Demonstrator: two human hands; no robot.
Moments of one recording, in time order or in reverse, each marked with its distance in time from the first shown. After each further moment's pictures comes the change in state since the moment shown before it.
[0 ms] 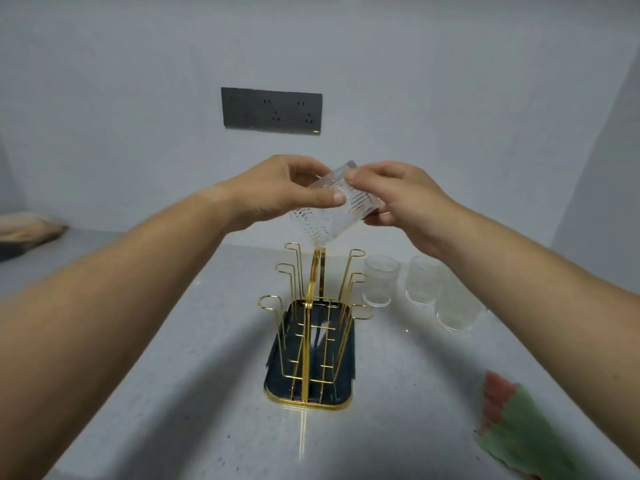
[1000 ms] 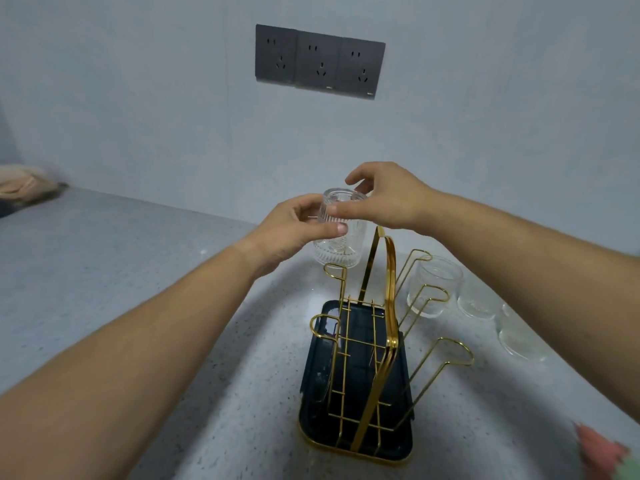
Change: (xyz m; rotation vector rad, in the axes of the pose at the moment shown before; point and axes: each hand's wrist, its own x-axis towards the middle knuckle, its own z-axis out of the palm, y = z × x) left_hand 0.050 -0.185 0.013 -0.458 0.097 -0.058; right_hand 0.117 0.056 0.088 -0.696 -0.258 -0.108
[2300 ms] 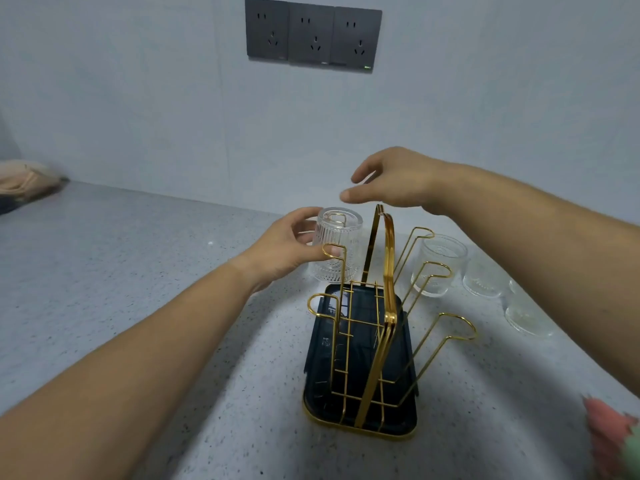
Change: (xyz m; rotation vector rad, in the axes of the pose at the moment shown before) left_hand -0.027 -0.030 0.007 0.107 -0.012 -0.170; right_hand -0.012 0.003 -0.008 0.047 -0.115 0.148
